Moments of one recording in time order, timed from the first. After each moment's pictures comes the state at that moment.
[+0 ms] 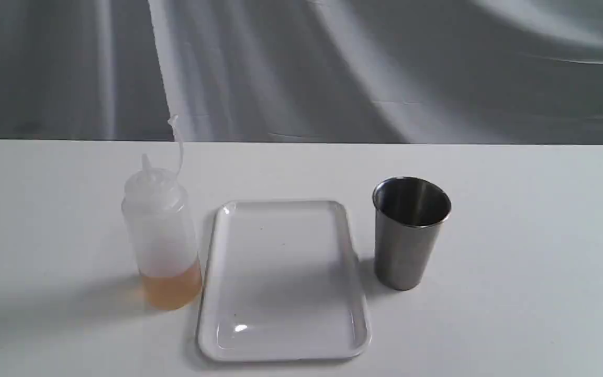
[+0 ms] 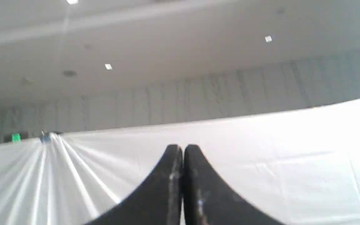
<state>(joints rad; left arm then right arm) 0.05 0.00 0.00 -0.03 0.27 0.04 -0.08 0.72 -1.42 -0.51 0.25 0.60</state>
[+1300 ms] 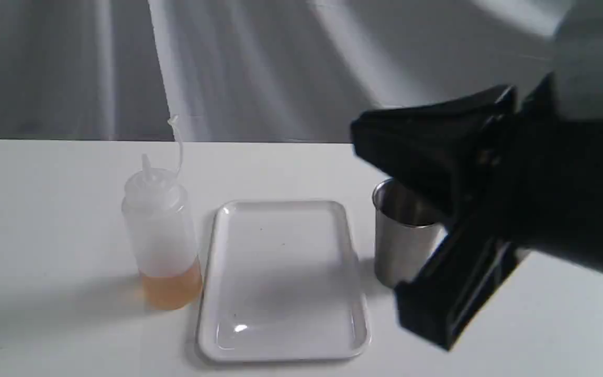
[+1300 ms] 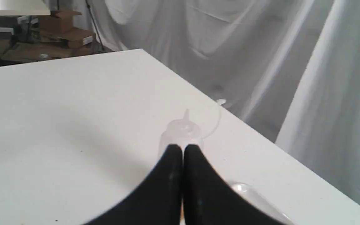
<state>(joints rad) 0.05 0.00 0.00 -0.03 0.27 0.04 0.70 0.99 -0.76 -0.13 0.05 -0.02</state>
